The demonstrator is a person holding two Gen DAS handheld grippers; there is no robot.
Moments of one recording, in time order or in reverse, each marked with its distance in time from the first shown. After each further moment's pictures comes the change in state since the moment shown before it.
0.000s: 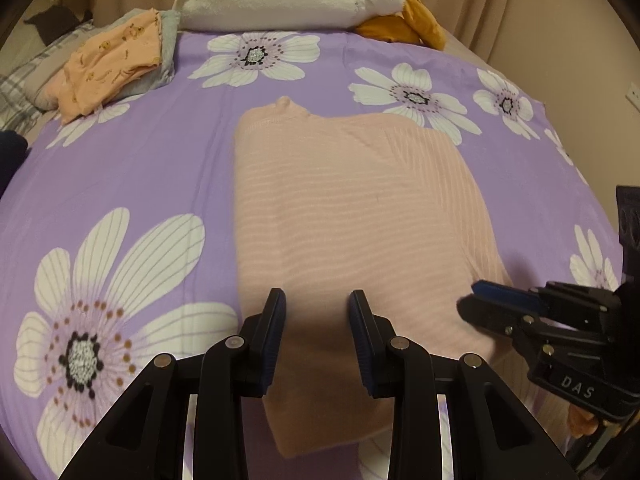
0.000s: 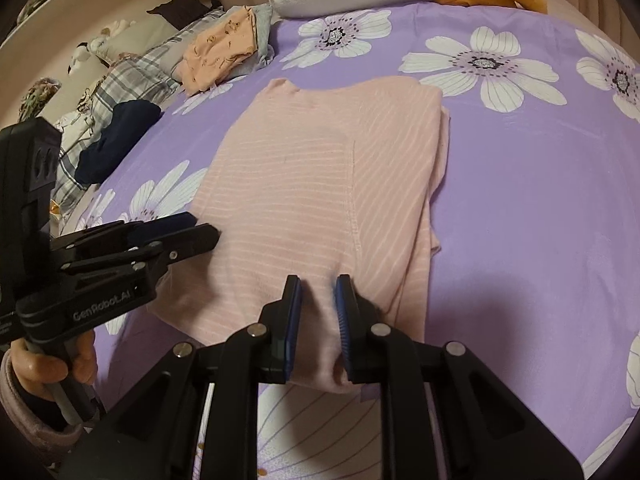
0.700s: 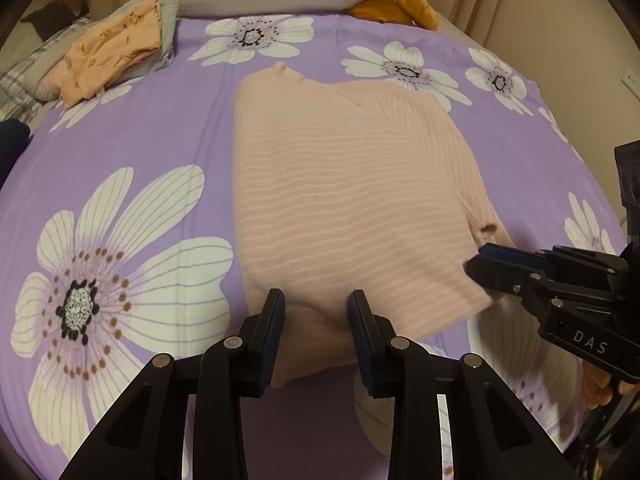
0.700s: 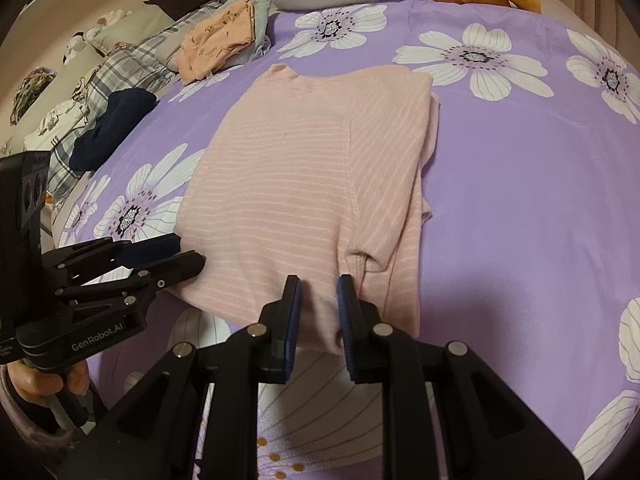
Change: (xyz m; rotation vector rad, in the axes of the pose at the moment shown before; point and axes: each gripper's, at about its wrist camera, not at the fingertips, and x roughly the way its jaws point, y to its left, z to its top) left arm -0.009 -0.007 -0.032 0.005 0.048 0.003; right arm -0.008 0.004 -0.016 -0.010 0.020 -0.039
